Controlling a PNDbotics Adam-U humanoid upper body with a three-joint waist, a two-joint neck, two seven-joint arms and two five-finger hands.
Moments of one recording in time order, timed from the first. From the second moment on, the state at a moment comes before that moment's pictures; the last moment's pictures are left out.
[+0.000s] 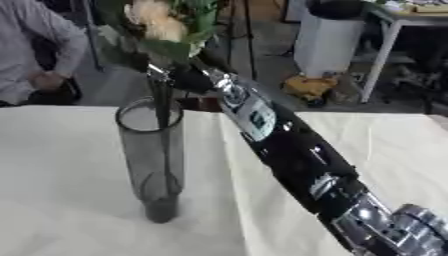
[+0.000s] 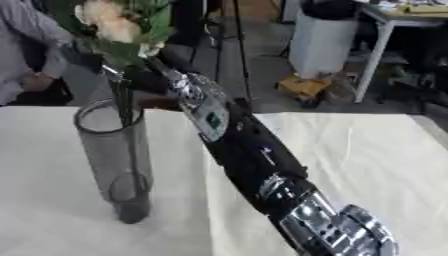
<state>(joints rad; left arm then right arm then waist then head) -0.26 0.18 0.07 -1.98 -0.14 -0.31 0.15 -1.30 -0.12 0.23 -0.79 0.53 -0.31 0.09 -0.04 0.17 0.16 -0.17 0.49</state>
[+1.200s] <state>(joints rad) -0.26 0.18 0.07 -1.98 -0.14 -0.31 0.15 -1.28 -0.15 0.21 -0.79 0.68 -0.35 0.34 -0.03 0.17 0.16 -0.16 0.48</state>
